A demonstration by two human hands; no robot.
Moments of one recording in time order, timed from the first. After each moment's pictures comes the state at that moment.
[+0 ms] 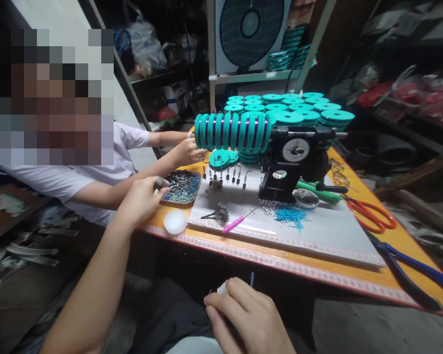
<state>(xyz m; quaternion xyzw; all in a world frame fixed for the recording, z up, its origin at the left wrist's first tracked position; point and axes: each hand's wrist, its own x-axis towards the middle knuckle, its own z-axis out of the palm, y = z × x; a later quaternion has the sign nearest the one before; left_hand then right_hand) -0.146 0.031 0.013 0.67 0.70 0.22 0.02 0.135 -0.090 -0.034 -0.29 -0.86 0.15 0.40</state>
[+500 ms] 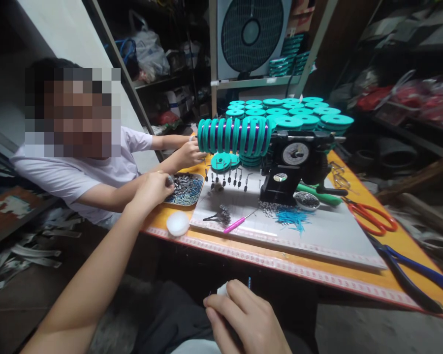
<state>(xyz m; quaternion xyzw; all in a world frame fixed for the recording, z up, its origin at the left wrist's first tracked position) -0.145 0.049 0.021 0.67 0.71 0.22 -0.01 0.130 -0.094 -0.034 -0.31 -0.84 0.16 0.42</state>
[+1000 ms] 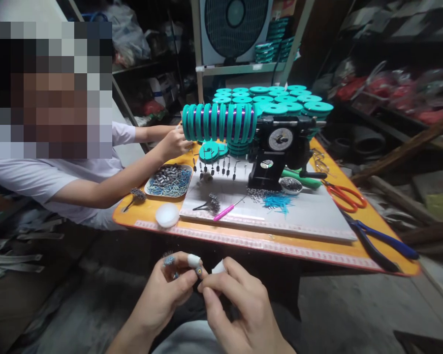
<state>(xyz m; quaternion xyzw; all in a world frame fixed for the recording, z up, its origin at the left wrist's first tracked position) -0.040 -0.110 -0.061 0.31 0.42 0.51 0.69 0.129 -0.102 -0.030 -0.35 -0.78 0.24 0.45</state>
